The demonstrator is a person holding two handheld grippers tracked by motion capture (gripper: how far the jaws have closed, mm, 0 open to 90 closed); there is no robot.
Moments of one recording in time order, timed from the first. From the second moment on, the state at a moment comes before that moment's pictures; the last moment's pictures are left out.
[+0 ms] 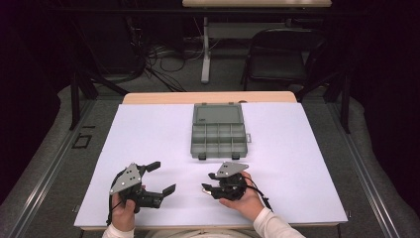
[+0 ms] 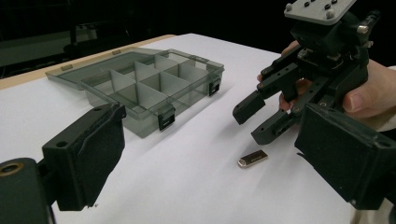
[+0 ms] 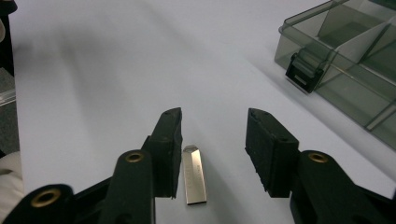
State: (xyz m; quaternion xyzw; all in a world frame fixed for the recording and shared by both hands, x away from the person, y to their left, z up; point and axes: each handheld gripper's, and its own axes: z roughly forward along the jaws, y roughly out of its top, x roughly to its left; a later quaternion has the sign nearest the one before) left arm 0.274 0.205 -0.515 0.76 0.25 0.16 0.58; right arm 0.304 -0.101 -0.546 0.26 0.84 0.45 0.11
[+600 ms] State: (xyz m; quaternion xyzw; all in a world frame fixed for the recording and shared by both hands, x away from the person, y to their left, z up) left arm 0.274 0.205 -0.516 0.76 0.26 0.15 0.58; right arm 0.304 -0.101 -0.557 0.26 0.85 0.45 0.09
